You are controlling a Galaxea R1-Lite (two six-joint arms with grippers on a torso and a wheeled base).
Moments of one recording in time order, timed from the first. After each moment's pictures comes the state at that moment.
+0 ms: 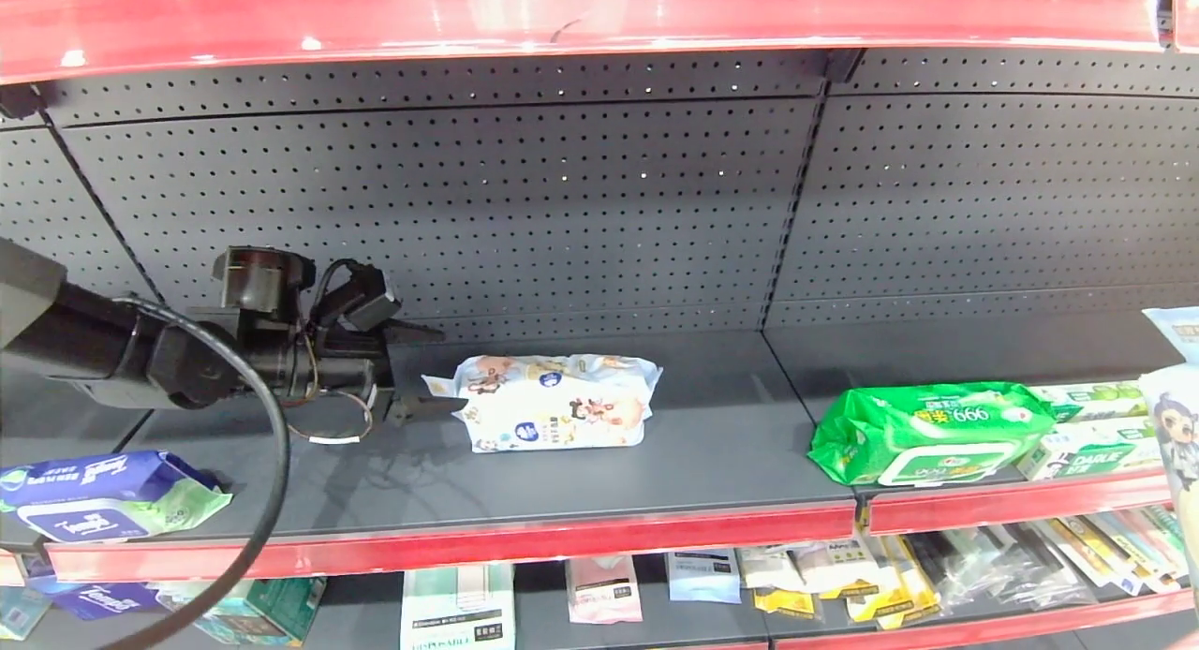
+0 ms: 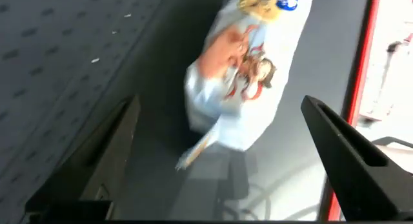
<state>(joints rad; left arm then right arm) -0.03 2.03 -1.08 -0.28 -0.87 0.76 -0.07 0.09 -0.25 0.23 -0.06 -0.26</state>
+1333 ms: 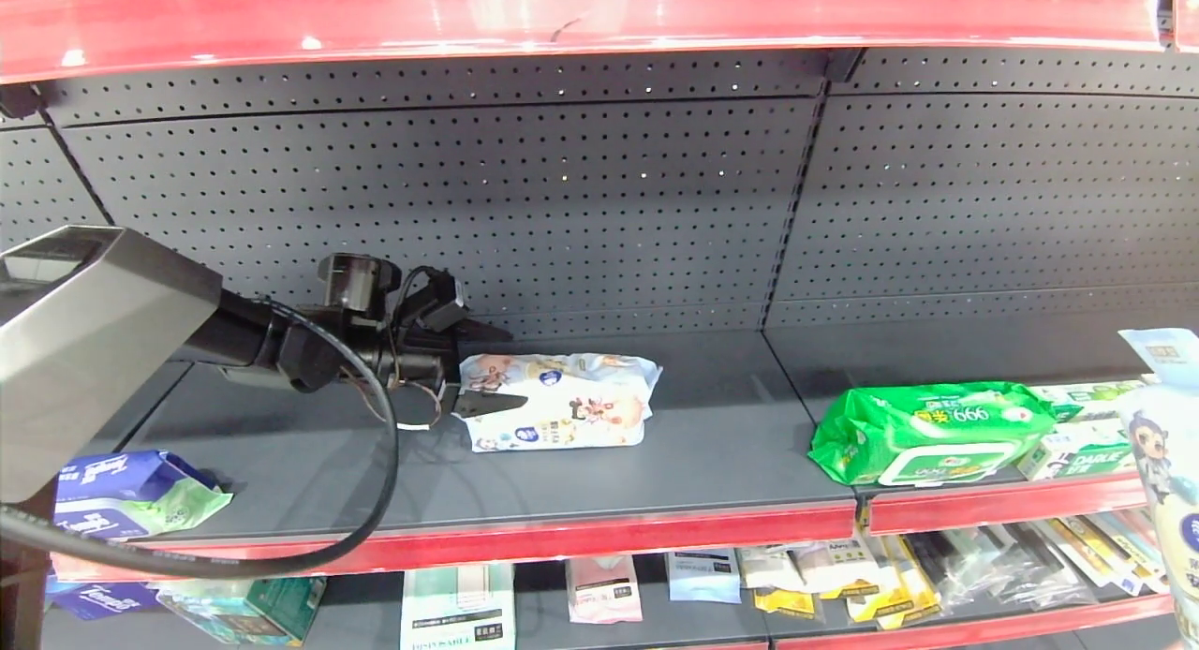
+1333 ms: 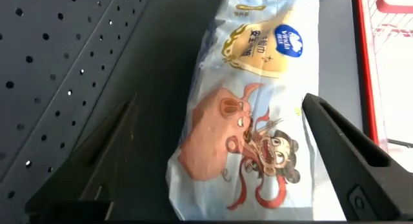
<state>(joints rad) -0.14 2.25 -1.31 -0.28 -0.95 0.77 -0.07 0.09 -0.21 0.22 -0.07 -0.26</state>
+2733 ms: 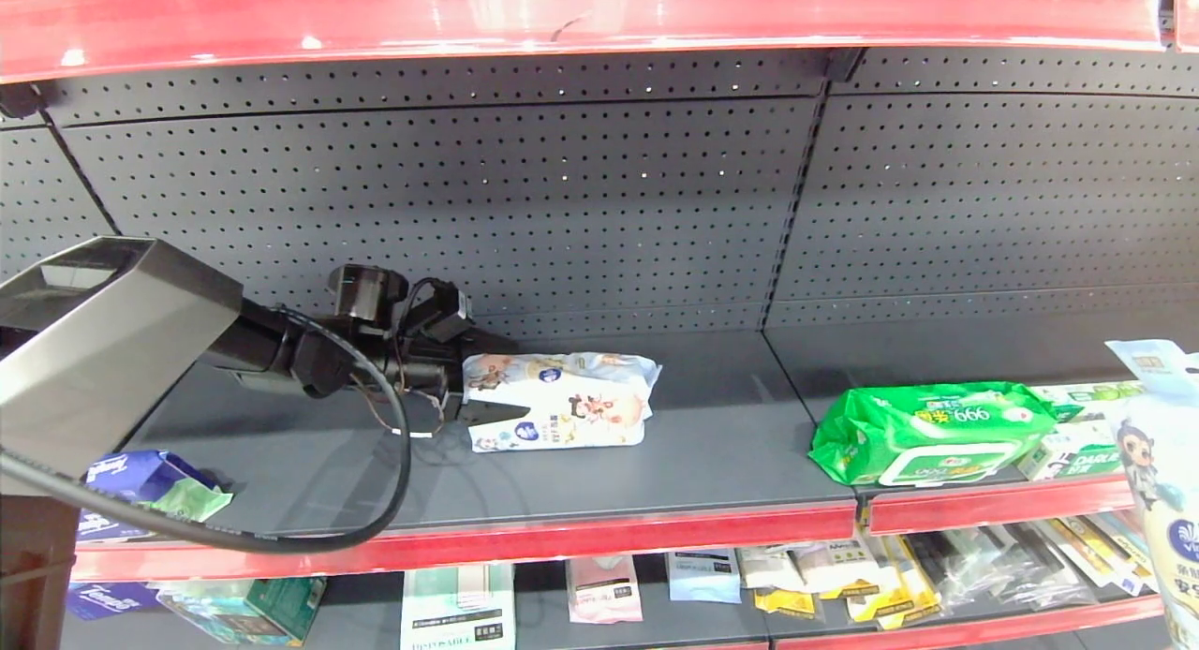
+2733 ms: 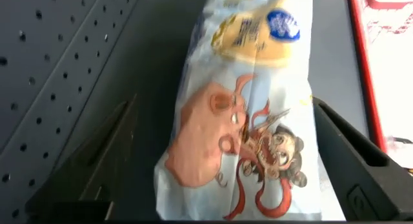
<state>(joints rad) -0.14 2.29 -1.32 -0.28 -0.99 0.81 -0.07 0.09 -0.19 0.22 -0.08 -0.26</state>
